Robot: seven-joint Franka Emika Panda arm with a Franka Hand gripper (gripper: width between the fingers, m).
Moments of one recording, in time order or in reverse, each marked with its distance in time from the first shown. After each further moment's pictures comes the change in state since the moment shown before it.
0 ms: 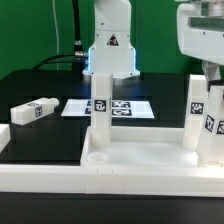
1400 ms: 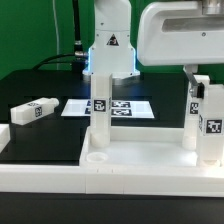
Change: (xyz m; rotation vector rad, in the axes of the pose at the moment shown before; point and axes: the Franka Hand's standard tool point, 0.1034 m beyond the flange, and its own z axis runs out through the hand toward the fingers) arm 0.014 -0.001 -0.002 -0.040 0.022 -1.323
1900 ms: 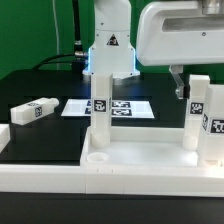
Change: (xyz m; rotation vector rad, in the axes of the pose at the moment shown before) arm 0.000 -0.001 0.000 0.000 0.000 -0.042
